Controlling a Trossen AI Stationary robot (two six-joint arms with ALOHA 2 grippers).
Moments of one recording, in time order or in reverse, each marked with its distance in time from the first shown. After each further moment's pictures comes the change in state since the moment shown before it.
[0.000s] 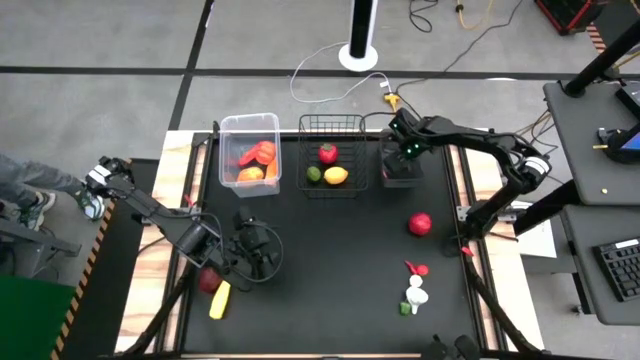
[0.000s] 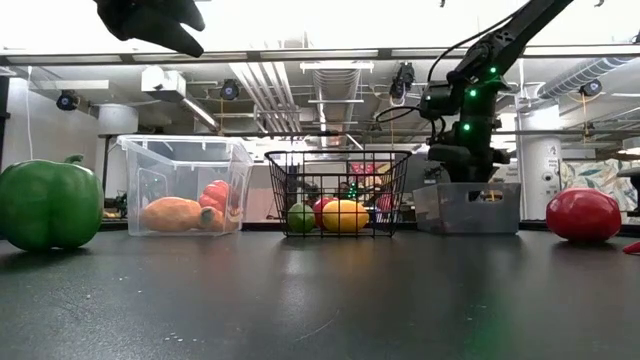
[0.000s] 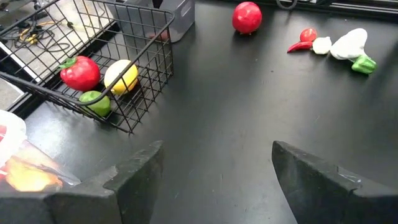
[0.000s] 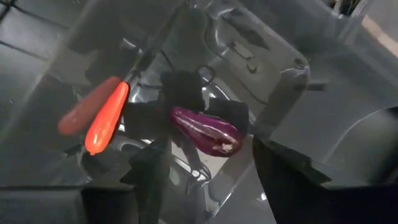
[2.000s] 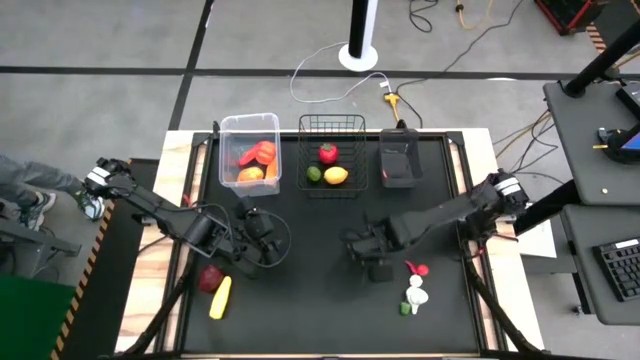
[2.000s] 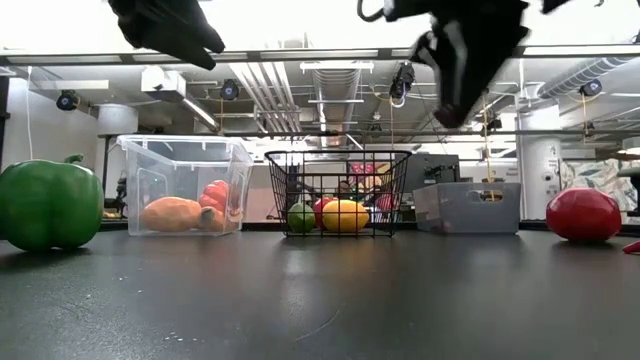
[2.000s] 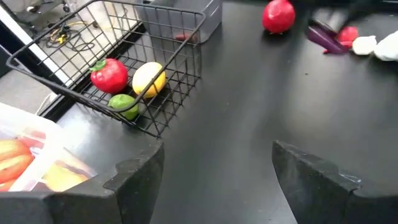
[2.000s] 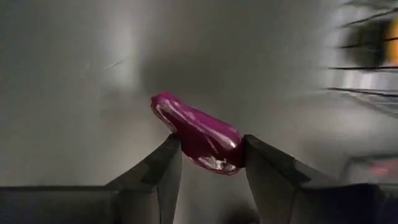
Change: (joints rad) left arm 0.090 0.000 0.000 -0.011 -0.008 0.061; right arm 1.099 0.188 0.473 -0.414 0.100 0.119
